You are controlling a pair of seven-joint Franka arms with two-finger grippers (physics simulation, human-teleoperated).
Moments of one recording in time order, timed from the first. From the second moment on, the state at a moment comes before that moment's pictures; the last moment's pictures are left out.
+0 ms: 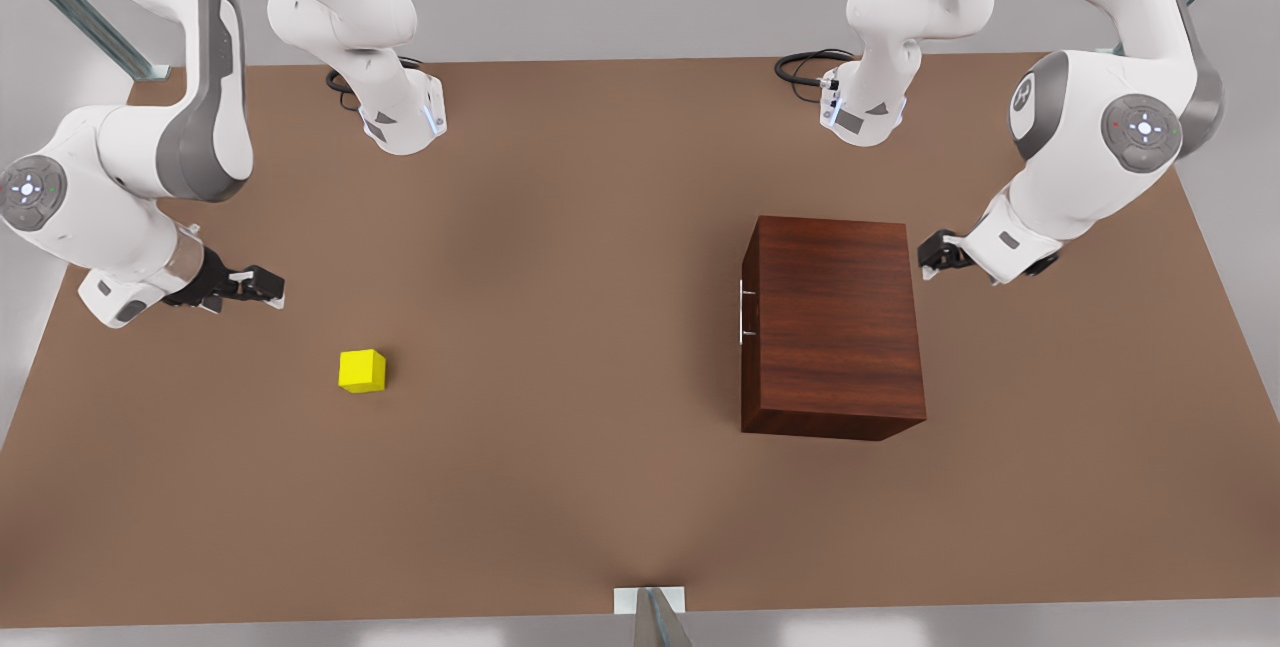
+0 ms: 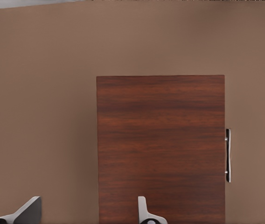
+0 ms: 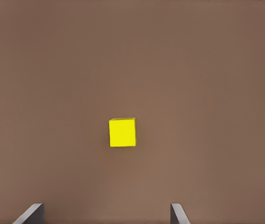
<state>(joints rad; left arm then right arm) -0.03 0.09 -0.13 -1.59 -0.01 1.66 -0.06 -0.02 0.08 -0.03 -1.72 0.04 1.75 -0.11</state>
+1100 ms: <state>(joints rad) -0.65 0.54 -0.12 -1.47 0.35 1.84 -0.84 0.03 0.16 -0.02 -1.65 0.02 1.70 -0.07</state>
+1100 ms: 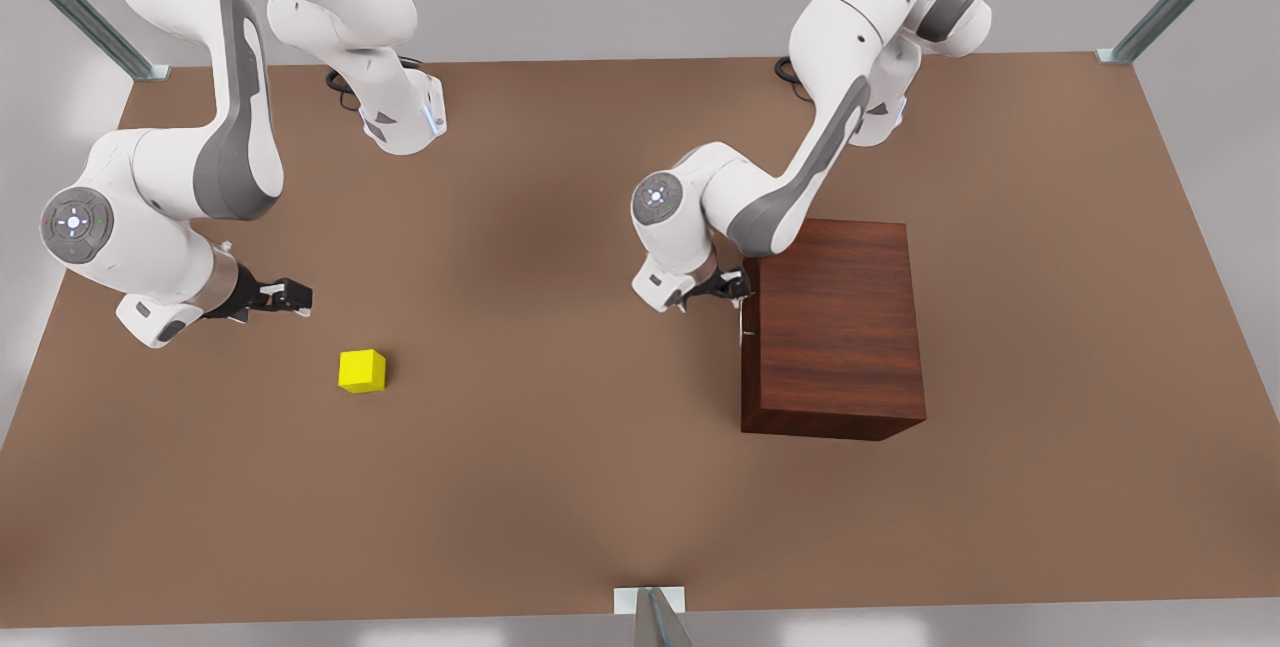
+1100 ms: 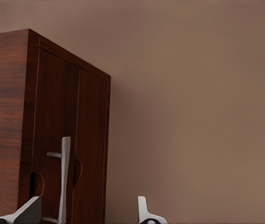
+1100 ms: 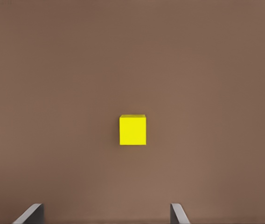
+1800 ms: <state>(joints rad) -0.64 0.59 -0.12 -1.51 0.45 1.87 -0.98 0.03 0.16 -0.02 -1.65 0.02 1.70 -0.04</state>
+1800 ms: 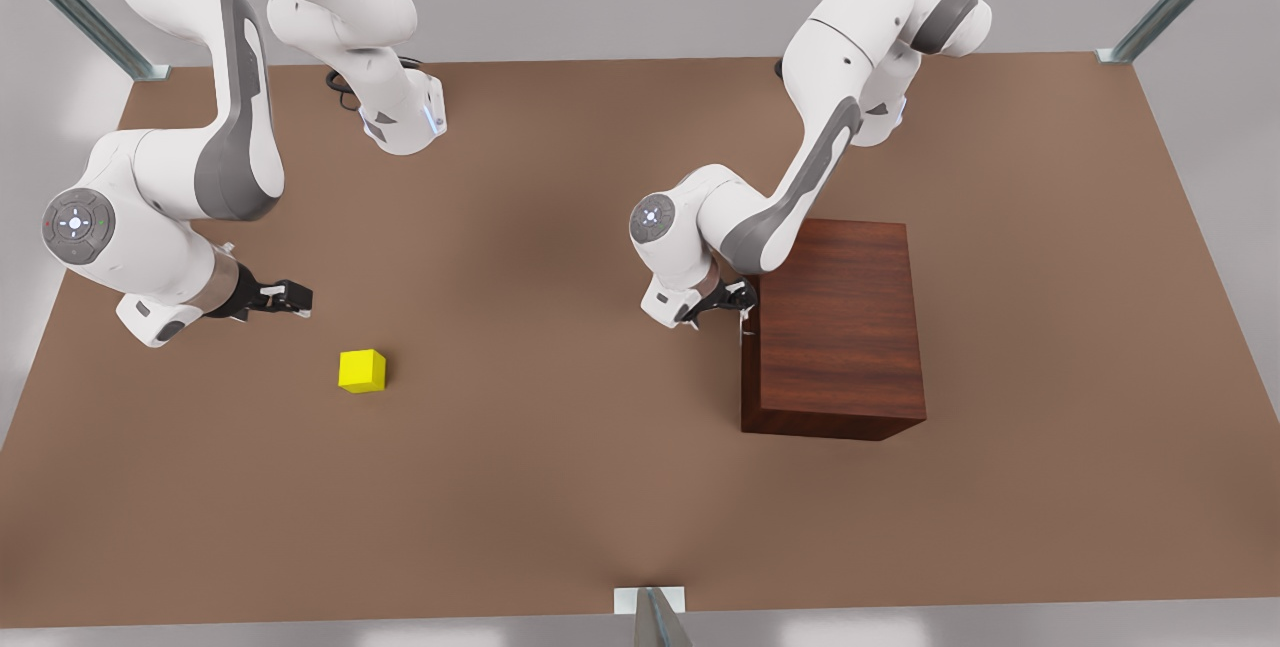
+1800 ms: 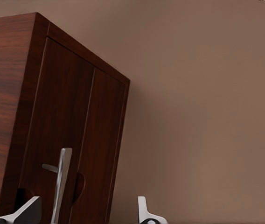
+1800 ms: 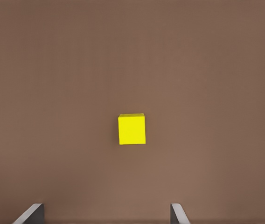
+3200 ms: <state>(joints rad) -0.65 0.64 -0.15 -1.49 0.41 1.99 -1.01 0.03 0.16 -0.02 -1.65 0.02 1.70 -0.03</state>
